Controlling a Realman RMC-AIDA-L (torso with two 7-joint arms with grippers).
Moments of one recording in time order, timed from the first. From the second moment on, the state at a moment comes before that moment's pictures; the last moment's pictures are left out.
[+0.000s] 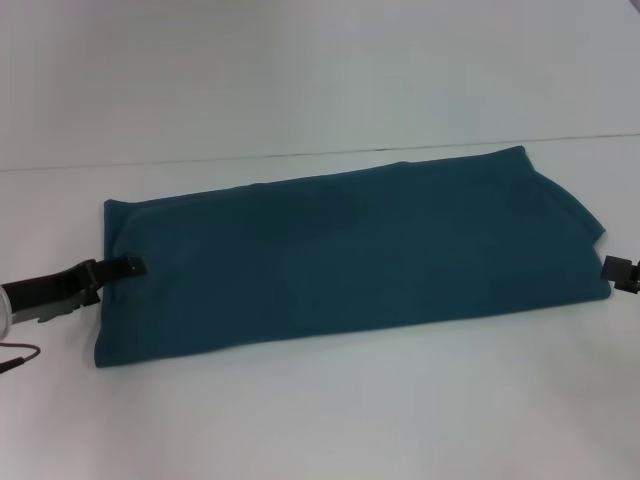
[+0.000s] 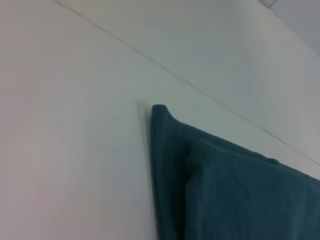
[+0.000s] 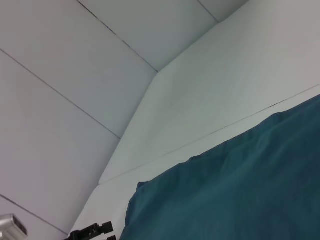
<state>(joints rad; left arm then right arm) -0.61 -2.09 0.59 0.61 2.26 0.95 -2.34 0.32 1.90 -0.51 -0.65 -1.90 -1.64 2.01</state>
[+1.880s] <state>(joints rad) -0.72 -2.11 0.74 0.59 2.21 0.97 -2.38 0.33 1.90 -0.49 -0.65 -1.90 -1.65 2.01</state>
